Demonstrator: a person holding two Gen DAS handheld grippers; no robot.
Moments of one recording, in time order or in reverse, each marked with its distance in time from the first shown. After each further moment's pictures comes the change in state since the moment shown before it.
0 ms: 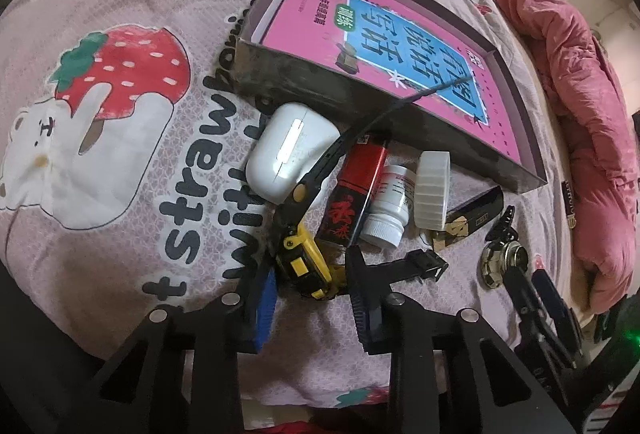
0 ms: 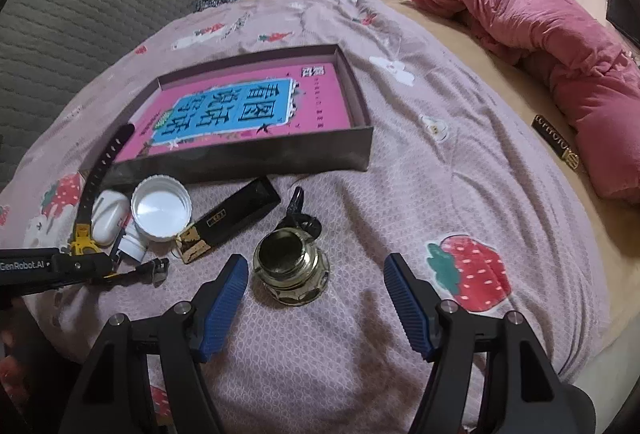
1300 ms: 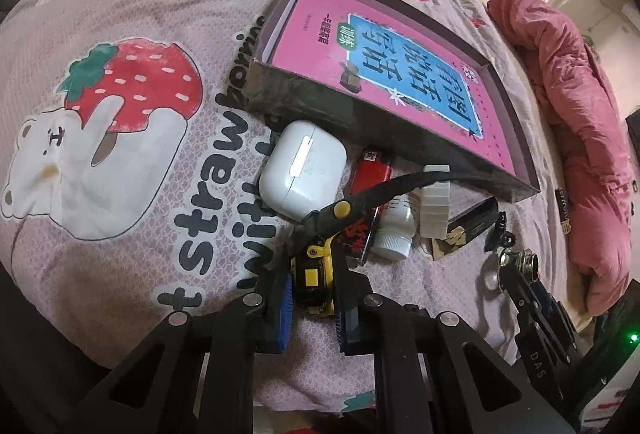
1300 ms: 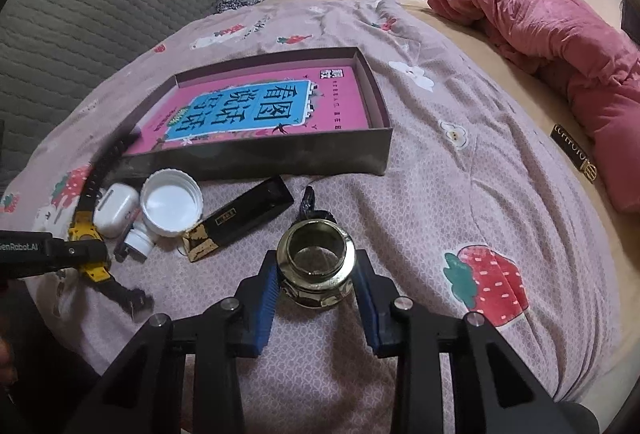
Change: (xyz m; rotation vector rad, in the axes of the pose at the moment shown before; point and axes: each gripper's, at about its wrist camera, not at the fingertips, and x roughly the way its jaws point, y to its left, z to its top) left arm -0.009 0.010 0.001 0.008 -0.052 -0.024; right arm -0.001 -0.006 -0.003 -0.030 -0.043 0.063
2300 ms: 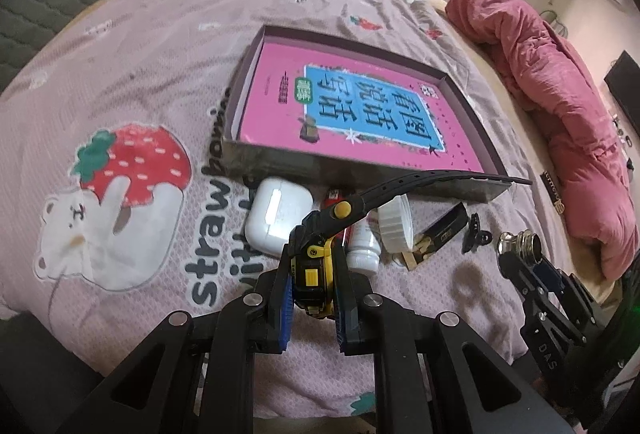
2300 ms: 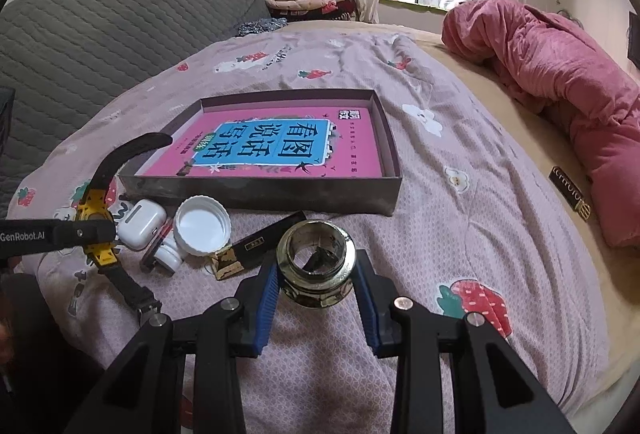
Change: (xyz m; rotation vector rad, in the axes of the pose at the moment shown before) left arm -0.045 -0.022 -0.001 0.185 -0.156 0.017; right arm -0.028 0.013 0.007 -0.079 -0.106 0.016
